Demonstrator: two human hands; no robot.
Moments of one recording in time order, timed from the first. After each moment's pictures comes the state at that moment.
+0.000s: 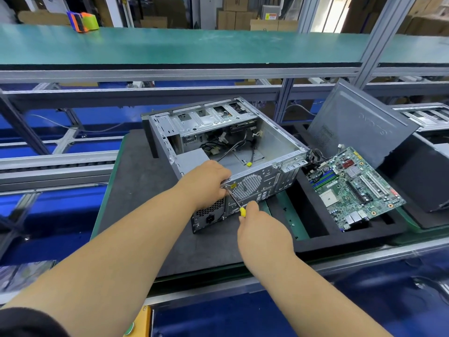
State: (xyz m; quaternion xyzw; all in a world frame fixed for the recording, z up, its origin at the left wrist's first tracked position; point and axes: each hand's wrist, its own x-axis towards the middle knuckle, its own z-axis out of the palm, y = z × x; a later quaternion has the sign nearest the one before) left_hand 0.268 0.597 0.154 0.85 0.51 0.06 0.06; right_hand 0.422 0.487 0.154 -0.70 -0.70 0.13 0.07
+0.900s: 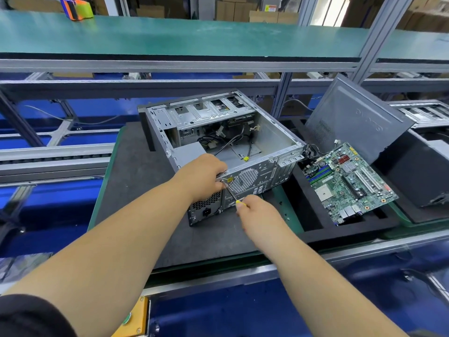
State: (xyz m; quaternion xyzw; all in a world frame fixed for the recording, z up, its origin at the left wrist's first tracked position) left_hand 0.268 0.595 0.158 0.84 0.52 0.09 0.07; right_hand 0.435 0.499 0.168 -0.68 -0.59 0.40 0.19
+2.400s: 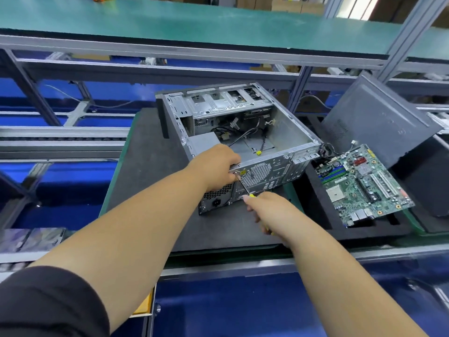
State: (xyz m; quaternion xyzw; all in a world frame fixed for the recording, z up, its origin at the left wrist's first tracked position) left_hand 0.267 0.598 0.156 0.84 0.53 0.09 0.06; right_hand 0.443 0.516 0.163 -0.67 -0.54 0.49 0.15
